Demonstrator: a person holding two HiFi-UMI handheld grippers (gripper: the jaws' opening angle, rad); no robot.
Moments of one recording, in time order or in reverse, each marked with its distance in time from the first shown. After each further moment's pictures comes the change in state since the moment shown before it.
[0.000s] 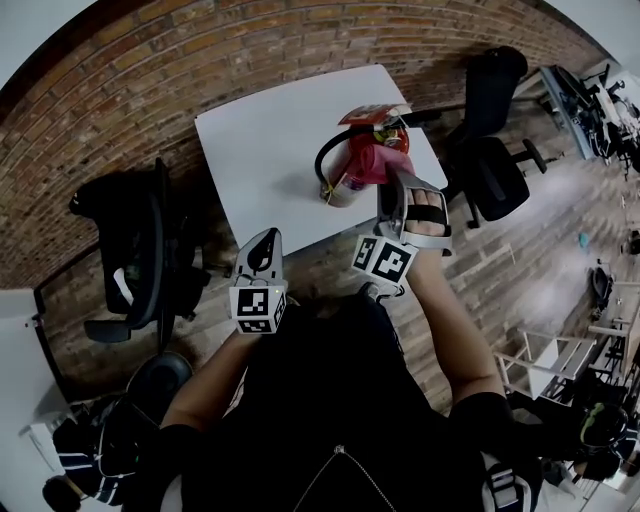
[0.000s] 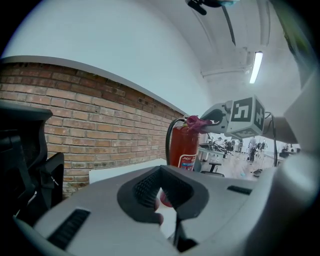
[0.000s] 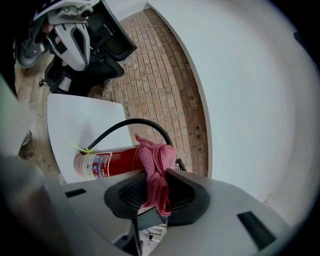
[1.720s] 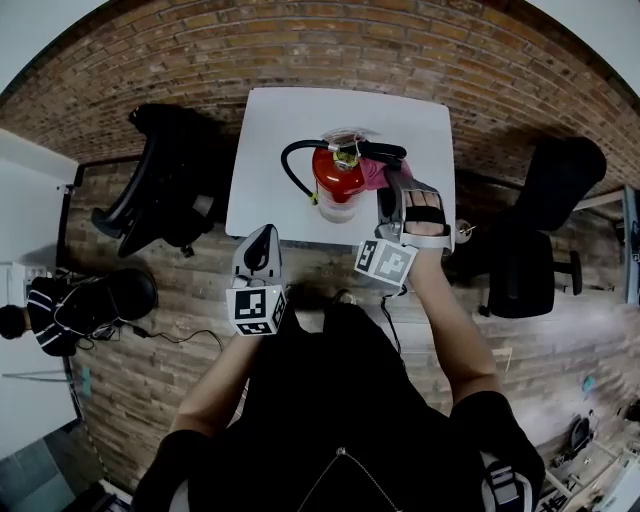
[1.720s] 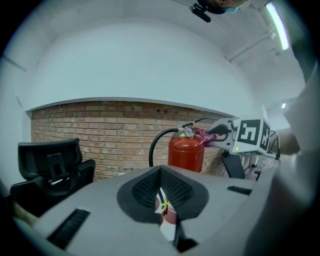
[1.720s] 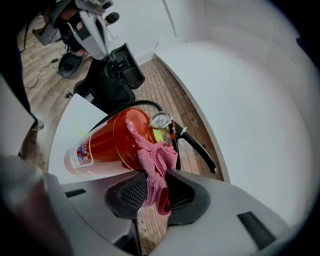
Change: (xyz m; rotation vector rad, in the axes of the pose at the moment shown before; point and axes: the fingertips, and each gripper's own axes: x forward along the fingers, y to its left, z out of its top) left arm 0.054 -0.143 0.047 -0.035 -0.072 0.563; right arm 0.088 -0.024 -0.096 -0.032 -0.540 0.093
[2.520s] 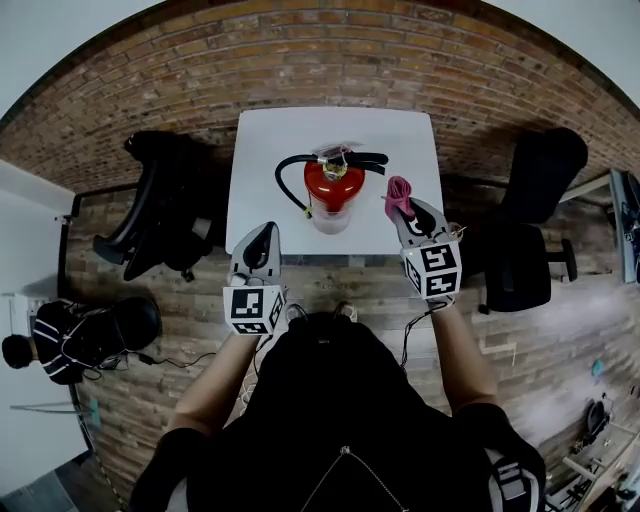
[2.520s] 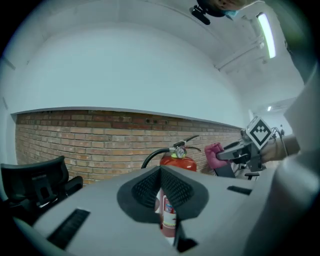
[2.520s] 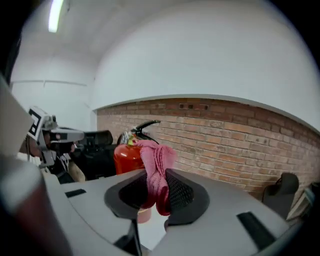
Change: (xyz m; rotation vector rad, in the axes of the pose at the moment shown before) left arm -0.003 -0.006 0.054 0.046 -0.069 -0.126; right arm -0.058 0.001 -0.049 1.101 -0.098 0.331
